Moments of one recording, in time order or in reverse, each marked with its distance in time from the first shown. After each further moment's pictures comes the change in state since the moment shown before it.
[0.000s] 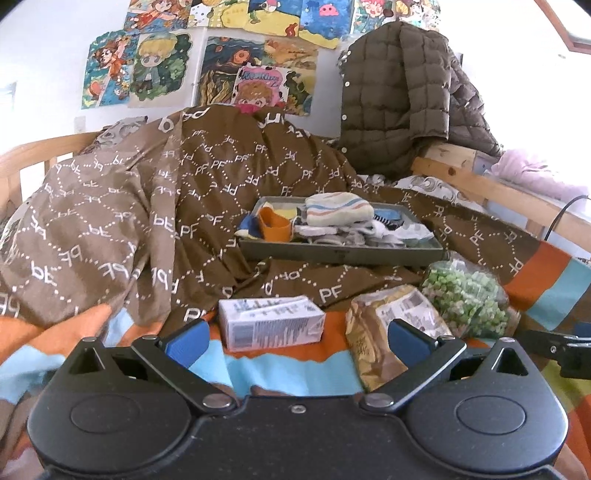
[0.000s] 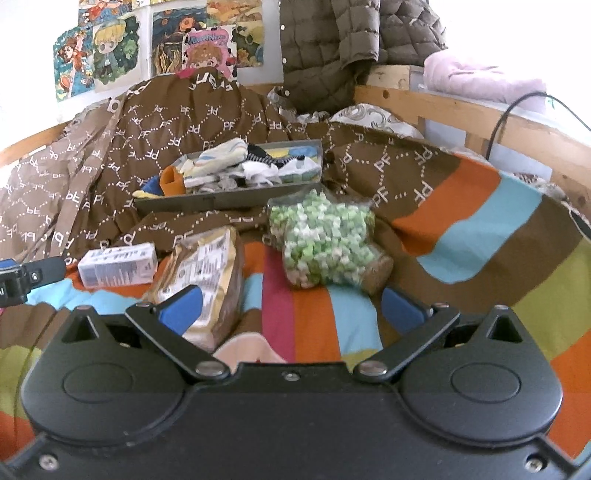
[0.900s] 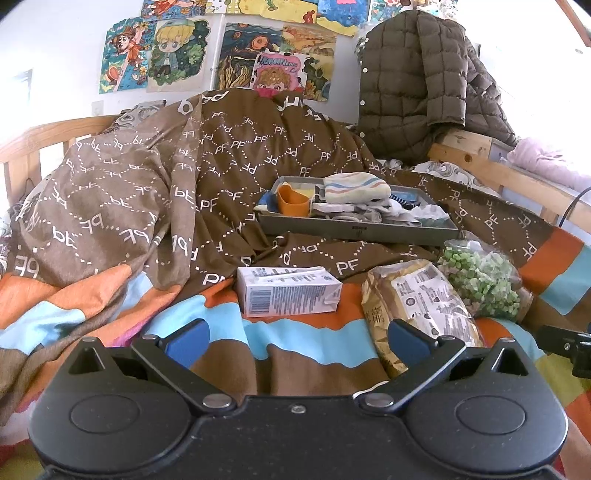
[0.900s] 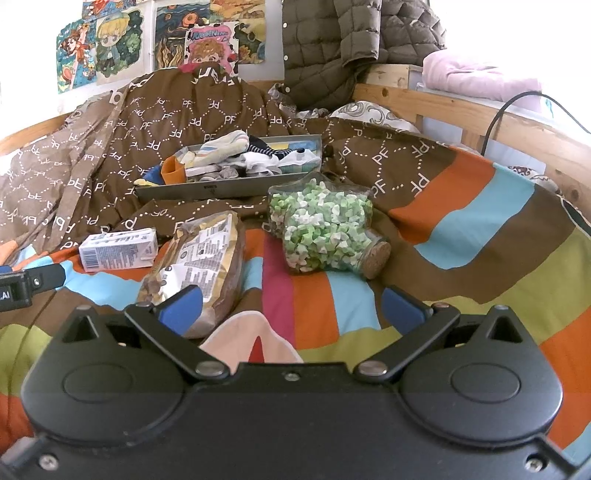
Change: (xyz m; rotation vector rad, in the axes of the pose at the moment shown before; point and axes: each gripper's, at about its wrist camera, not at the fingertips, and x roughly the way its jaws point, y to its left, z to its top) left arm -0.007 0.003 -0.017 -0.022 0.037 0.046; right arm -0.007 -0.003 -0.015 -0.026 0.001 -0.002
